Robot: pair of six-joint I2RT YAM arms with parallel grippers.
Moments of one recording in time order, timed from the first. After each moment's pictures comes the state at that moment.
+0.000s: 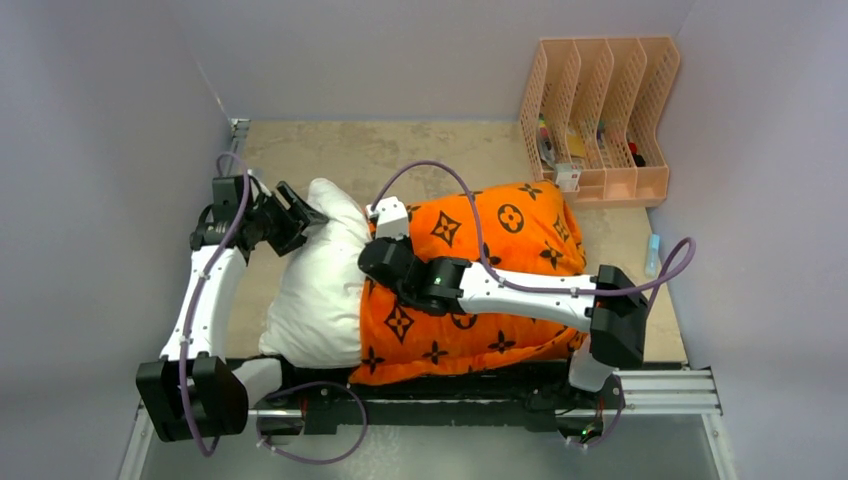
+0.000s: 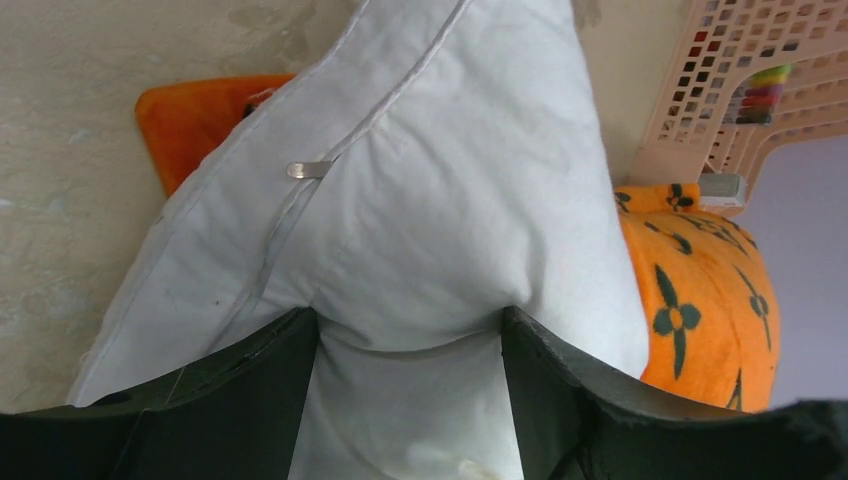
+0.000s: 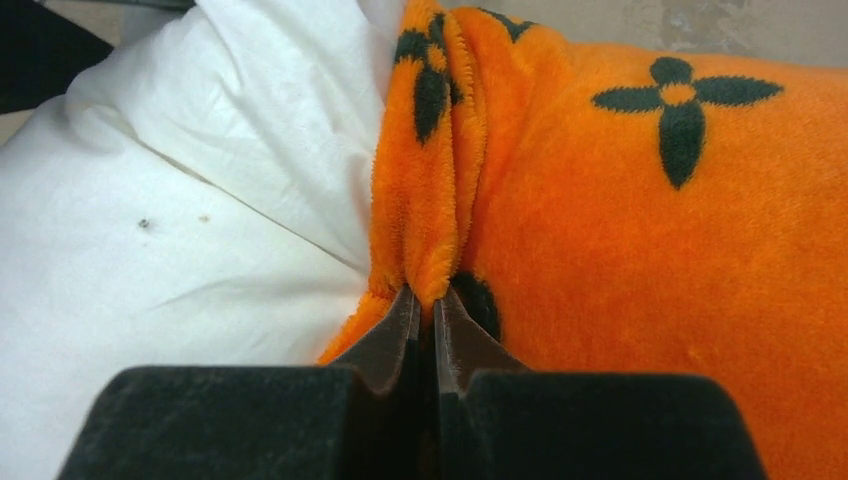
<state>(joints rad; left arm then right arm) 0.11 1.14 0.97 -0.66 0.42 -0.70 1.25 1.68 1.36 -0.35 0.72 0.56</state>
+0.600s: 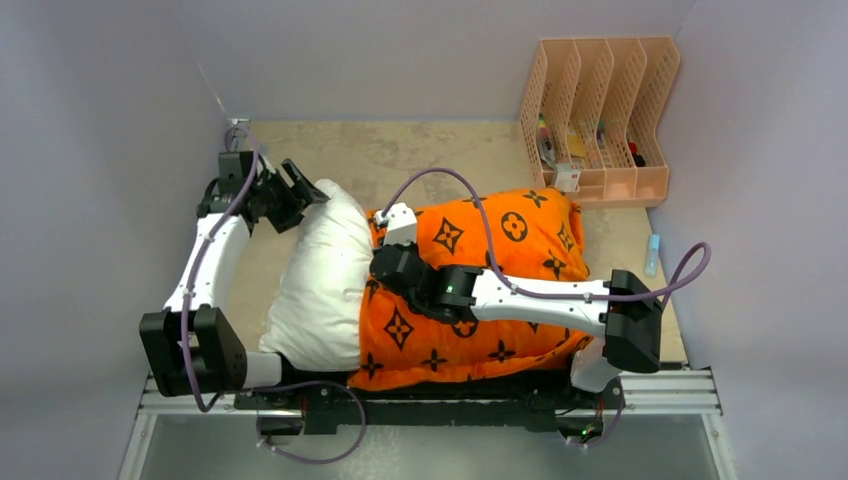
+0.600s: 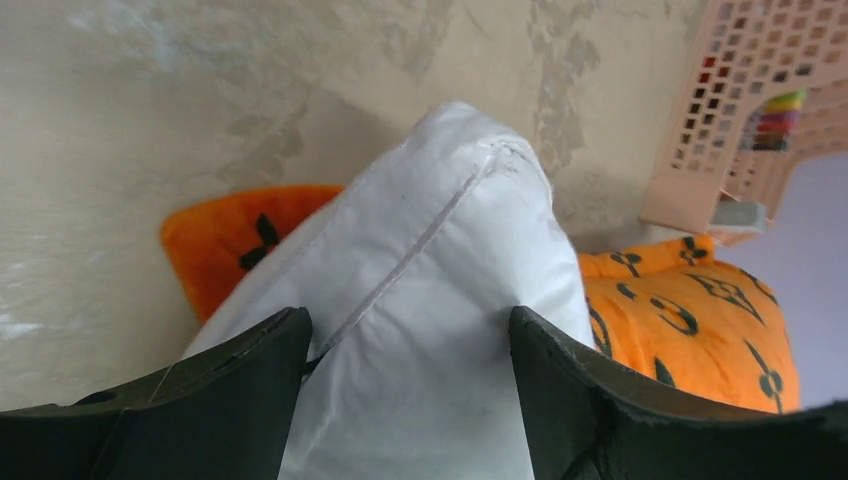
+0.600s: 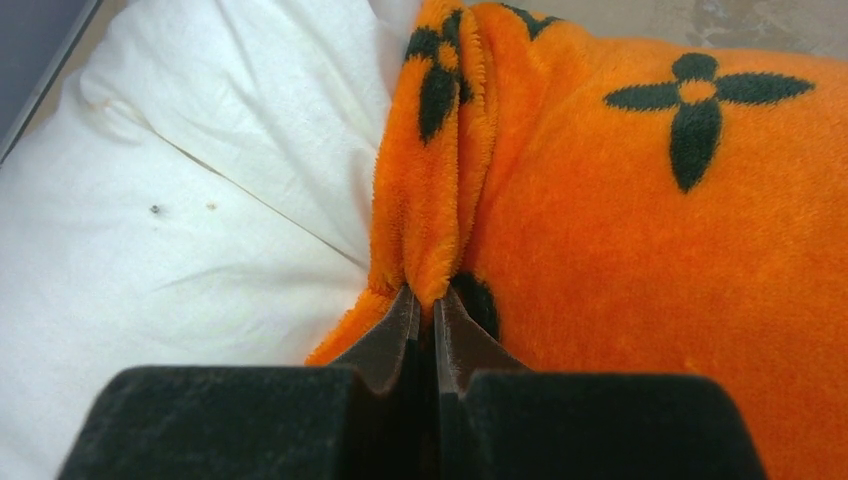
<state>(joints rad) 0.10 1.34 1.14 -0.59 0.38 -0.62 1.27 1.60 1.24 -0.26 0.69 0.58</state>
